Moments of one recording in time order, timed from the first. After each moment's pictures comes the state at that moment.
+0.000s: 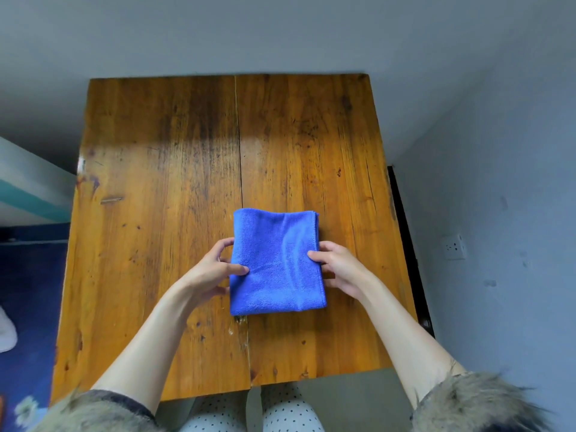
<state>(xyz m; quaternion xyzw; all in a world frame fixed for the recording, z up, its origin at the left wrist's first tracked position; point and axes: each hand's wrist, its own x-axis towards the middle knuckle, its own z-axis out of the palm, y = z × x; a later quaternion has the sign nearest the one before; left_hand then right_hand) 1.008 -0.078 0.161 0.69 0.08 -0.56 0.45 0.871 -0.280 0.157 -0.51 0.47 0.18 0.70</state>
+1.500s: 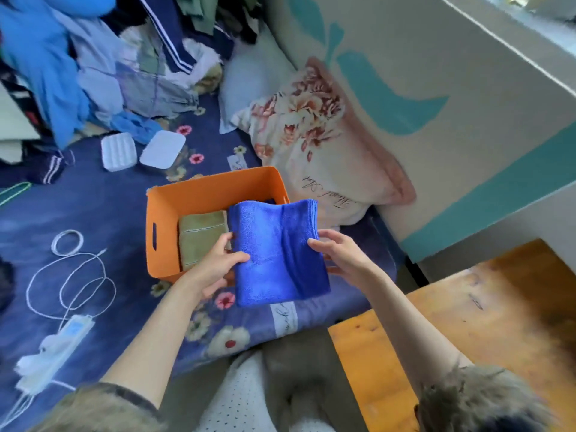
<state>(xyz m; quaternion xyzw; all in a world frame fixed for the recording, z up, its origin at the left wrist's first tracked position) 0.897 0.458 0.285 0.56 0.44 -0.05 0.70 1.053 0.279 0.297 -0.70 -0.04 0.49 0.52</state>
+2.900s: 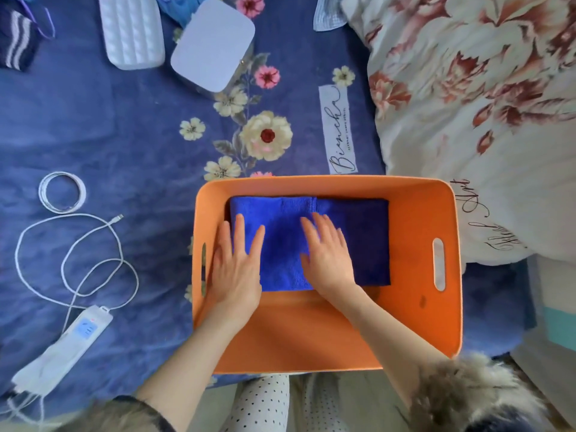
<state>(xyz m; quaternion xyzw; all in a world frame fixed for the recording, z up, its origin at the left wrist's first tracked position) 0.896 0.664 0.072 0.87 0.41 -0.20 0.17 1.039 0.582 0.062 -0.84 -0.44 0.30 0.04</state>
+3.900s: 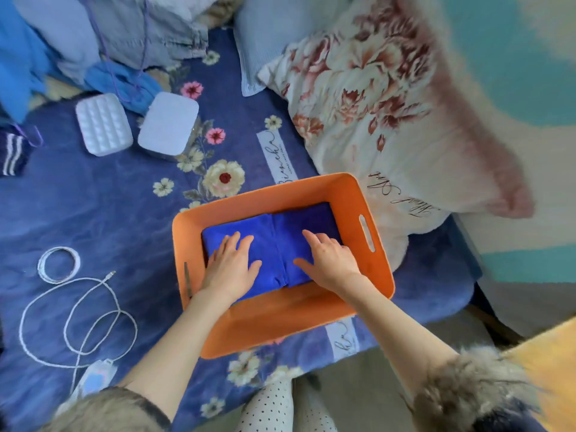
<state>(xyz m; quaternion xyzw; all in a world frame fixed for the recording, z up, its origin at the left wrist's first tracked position) 0.929 0.670 0.153 0.88 0.32 -0.23 0.26 1.061 0.526 0.154 -0.88 -0.36 0.32 0.01</state>
